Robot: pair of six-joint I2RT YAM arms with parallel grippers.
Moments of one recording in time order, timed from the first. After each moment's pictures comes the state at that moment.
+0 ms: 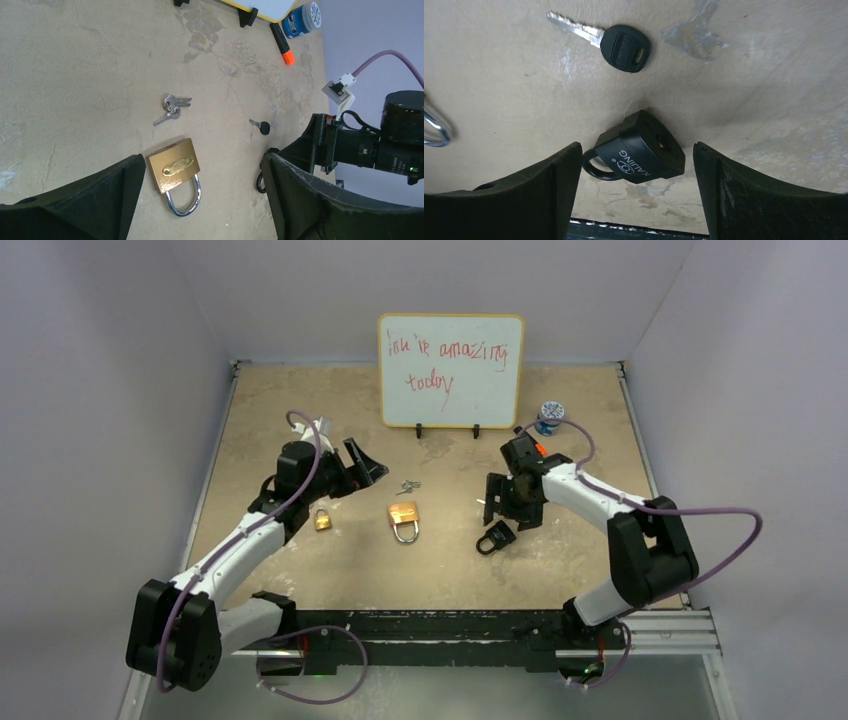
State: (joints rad) left arm -0.31 1.11 0.61 0.04 0.28 -0.73; right arm 0.39 1.51 0.92 -0.70 -0.07 0.55
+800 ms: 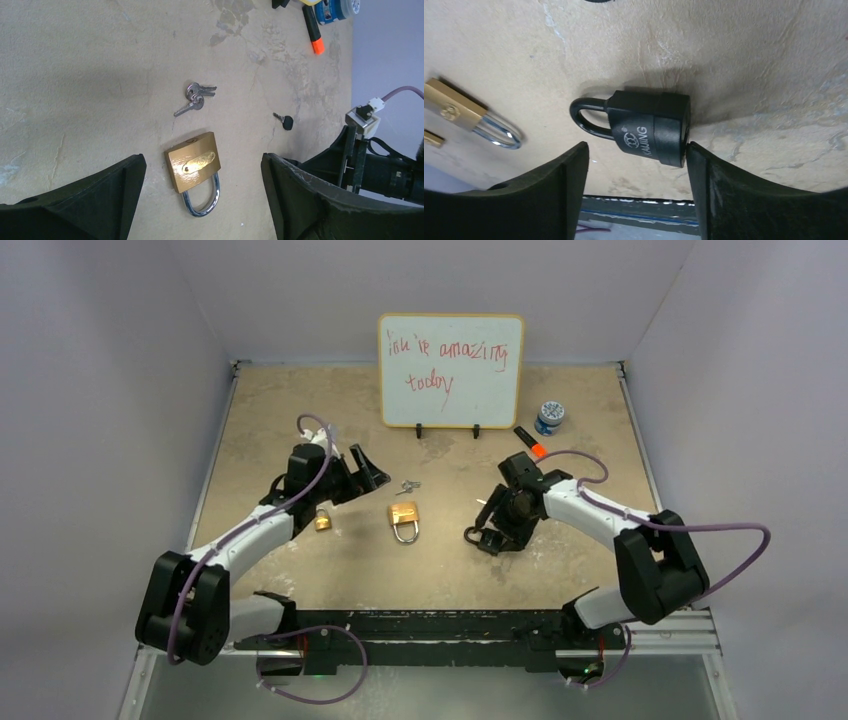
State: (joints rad) left arm -0.31 1.23 0.58 0.09 0.28 -0.73; right arm 0.47 1.45 0.80 -0.68 -0.16 1.03
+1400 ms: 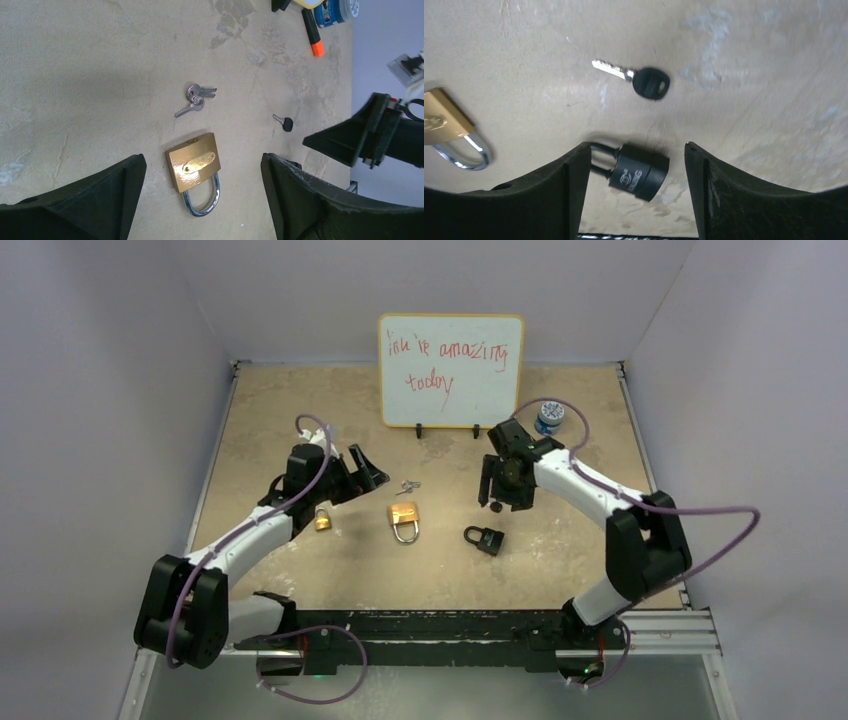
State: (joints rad) left arm -0.31 1.23 0.58 0.08 0.27 -0.72; right arm 0.47 1.53 1.05 -0.78 0.06 0.66
